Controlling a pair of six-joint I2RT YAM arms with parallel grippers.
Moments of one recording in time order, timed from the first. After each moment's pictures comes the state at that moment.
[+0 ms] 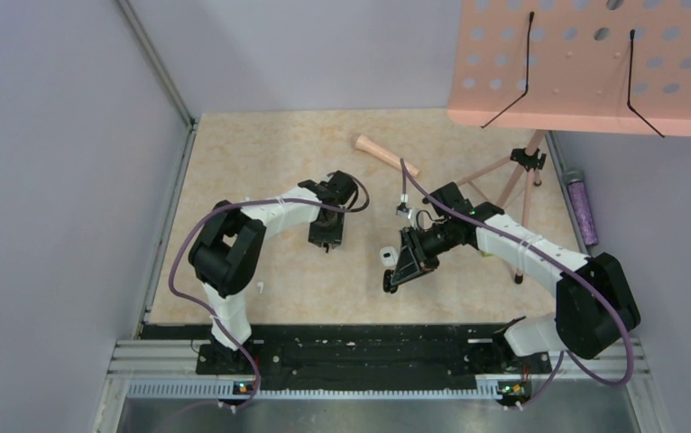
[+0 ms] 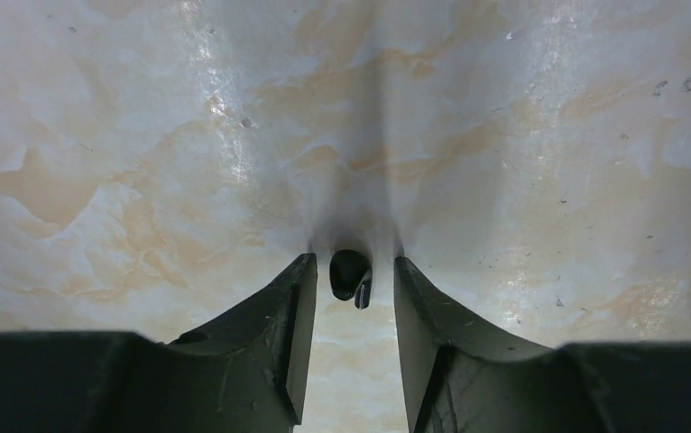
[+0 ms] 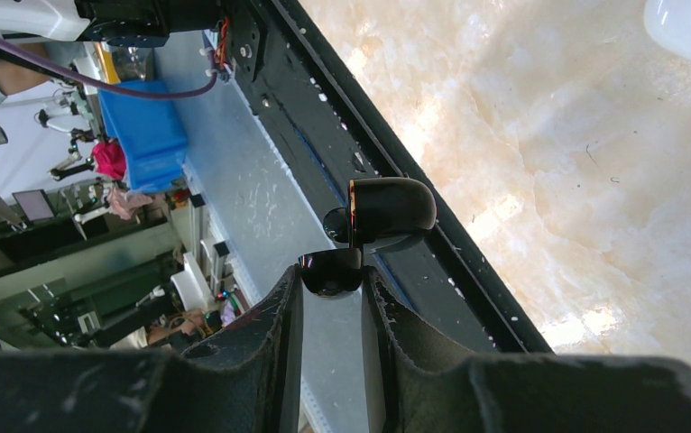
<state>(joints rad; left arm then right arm) -0.62 1.88 1.26 -0.72 -0.18 -0.51 0.53 1.37 0.88 -0.66 -0.88 0.29</state>
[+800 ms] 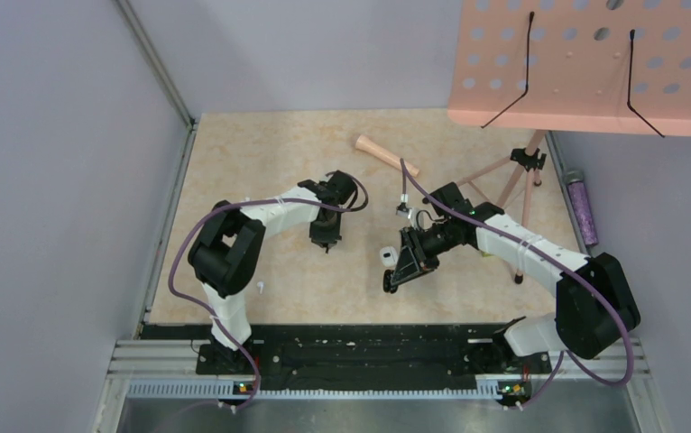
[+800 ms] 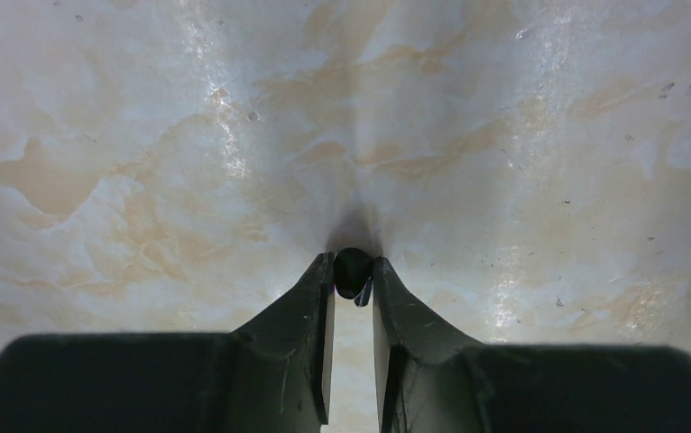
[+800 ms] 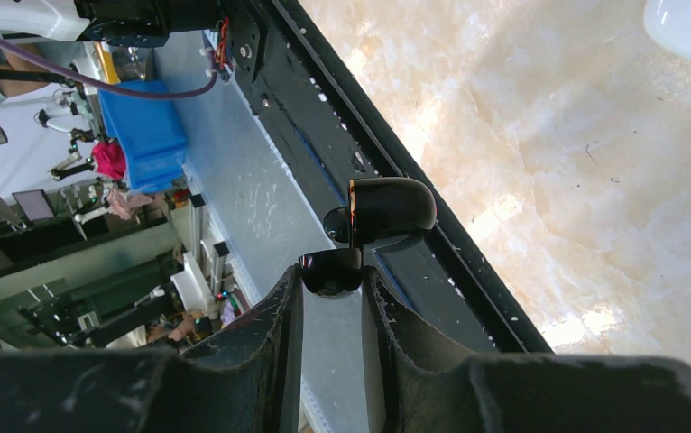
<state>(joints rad) -0.62 1.88 1.26 -0.73 -0.19 -0.53 0.53 1.37 0.88 -0.66 -0.88 0.29</state>
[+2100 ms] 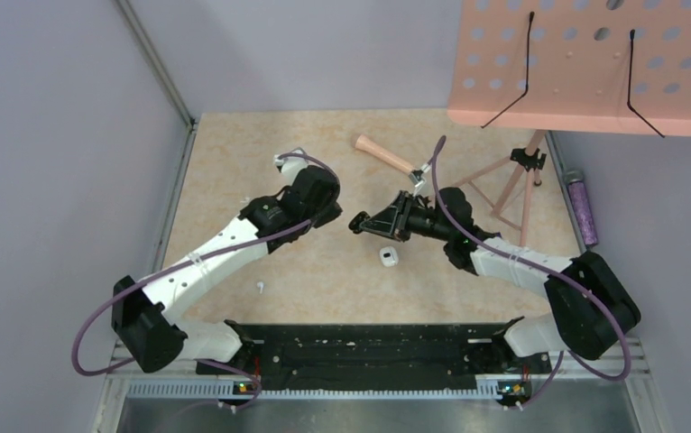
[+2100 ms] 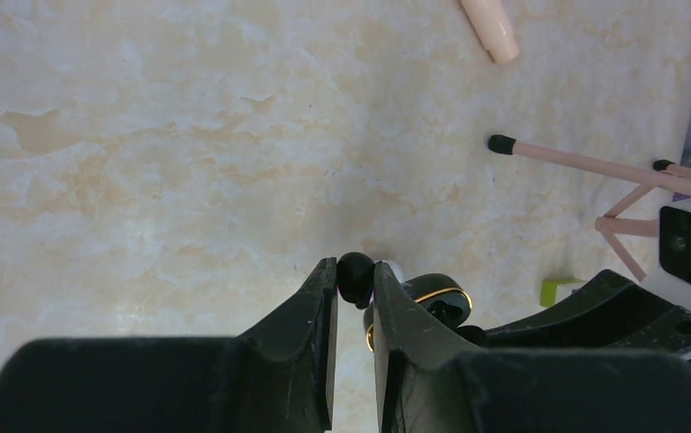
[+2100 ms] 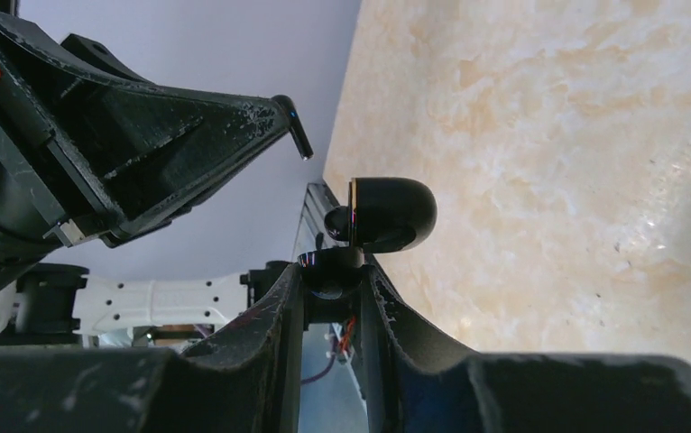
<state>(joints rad) -0.75 1.32 1.18 -0.61 -0.39 -1.01 0.58 1.37 0.64 0.49 -0.58 1.06</state>
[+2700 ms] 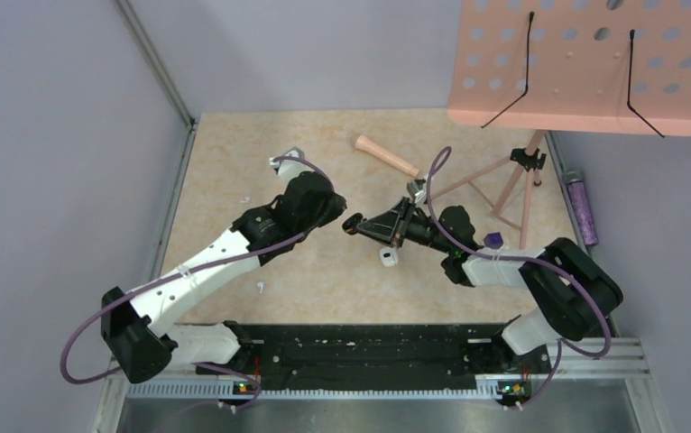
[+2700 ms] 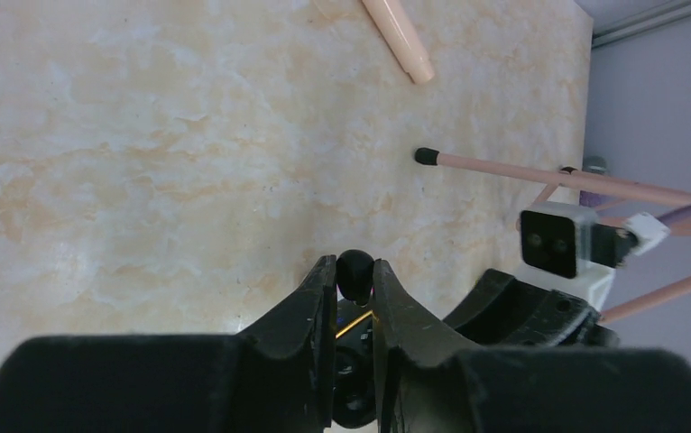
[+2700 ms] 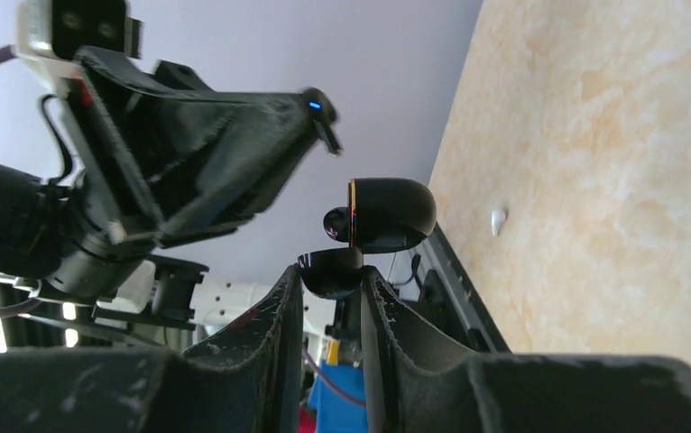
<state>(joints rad) -0.81 1.23 1.11 -0.47 -0.44 -1.04 0.63 1.46 0.48 1.08 -0.52 1.38</state>
